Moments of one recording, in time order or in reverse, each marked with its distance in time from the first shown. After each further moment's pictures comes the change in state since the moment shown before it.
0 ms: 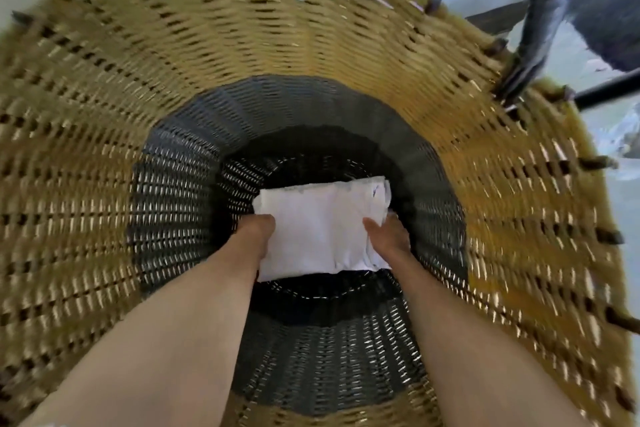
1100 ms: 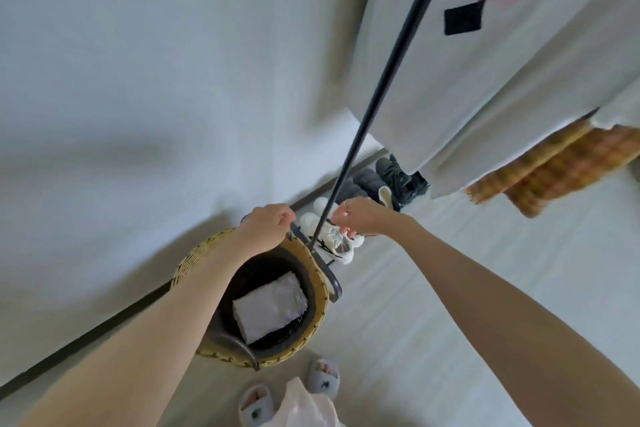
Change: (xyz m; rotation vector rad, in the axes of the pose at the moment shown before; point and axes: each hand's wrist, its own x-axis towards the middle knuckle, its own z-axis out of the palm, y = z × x) left_hand -0.692 0.061 -0.239 0.822 -0.123 1.373; right_hand -0.601 -0.143 -0.395 -0.284 0.023 -0.405
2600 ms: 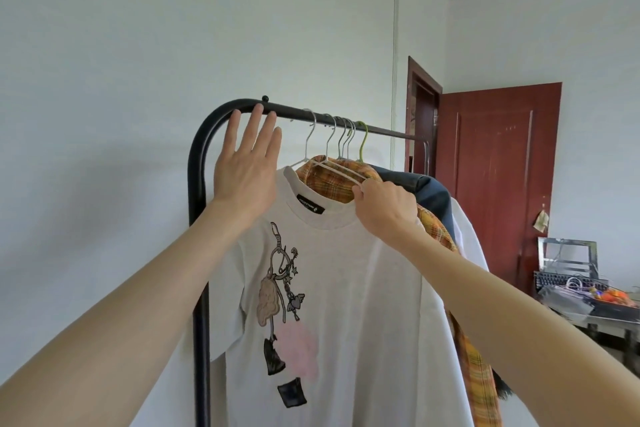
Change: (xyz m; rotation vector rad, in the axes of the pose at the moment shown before) left_hand 0.062 0.510 -0.333 1.011 1.436 0.571; right_hand -0.238 0.003 -0.488 -0.341 1.568 0.021
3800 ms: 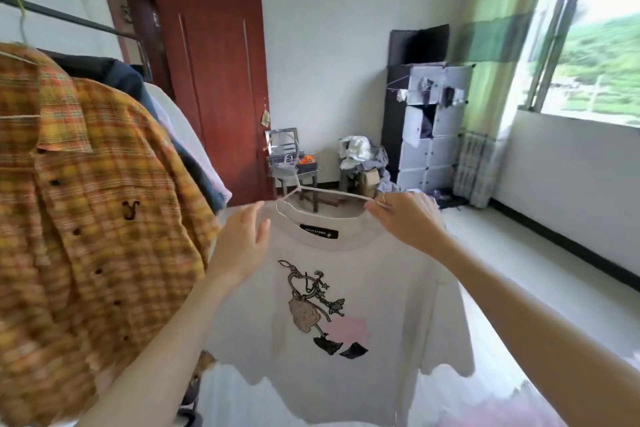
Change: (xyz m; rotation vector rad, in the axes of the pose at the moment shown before) left_hand -0.225 0.303 -0.167 -1.522 -0.480 0.272; right_hand -0.424 0.186 -0.228 -0.372 -0.110 0.564
